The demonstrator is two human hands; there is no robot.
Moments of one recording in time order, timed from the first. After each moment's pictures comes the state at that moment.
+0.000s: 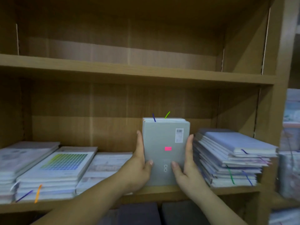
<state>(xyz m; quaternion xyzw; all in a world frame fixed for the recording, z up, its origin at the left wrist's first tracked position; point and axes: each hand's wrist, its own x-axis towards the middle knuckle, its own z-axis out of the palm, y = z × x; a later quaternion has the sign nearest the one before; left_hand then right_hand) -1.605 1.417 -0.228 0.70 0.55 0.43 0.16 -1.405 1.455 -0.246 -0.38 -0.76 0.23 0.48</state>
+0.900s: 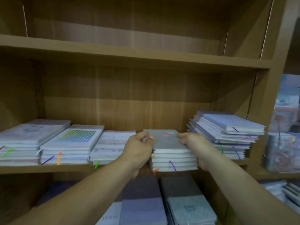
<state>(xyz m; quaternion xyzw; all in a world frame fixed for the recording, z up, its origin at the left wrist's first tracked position) -1.567 1.366 -0.231 0.46 0.58 0.61 0.30 -1.387 1.422 -0.204 -0.51 -0.56 0.50 0.42</state>
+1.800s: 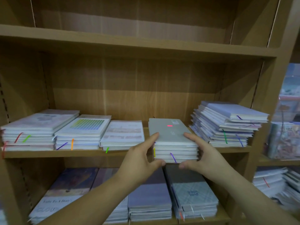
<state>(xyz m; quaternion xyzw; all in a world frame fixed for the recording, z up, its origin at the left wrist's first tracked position) -1.584 1.314 -0.282 0.67 0.56 0.48 0.09 -1.343 1.389 -0.275 -0.39 -0.79 0.27 0.38</state>
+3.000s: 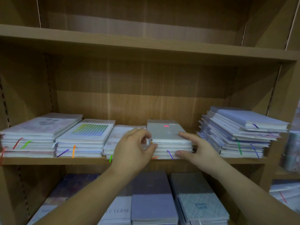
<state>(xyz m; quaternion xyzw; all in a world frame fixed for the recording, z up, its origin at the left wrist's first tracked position) -1.622 1.343 -0.255 0.61 0.61 0.49 -0.10 -1.388 1.451 -0.265 -0.38 -0.80 0.25 0.40</state>
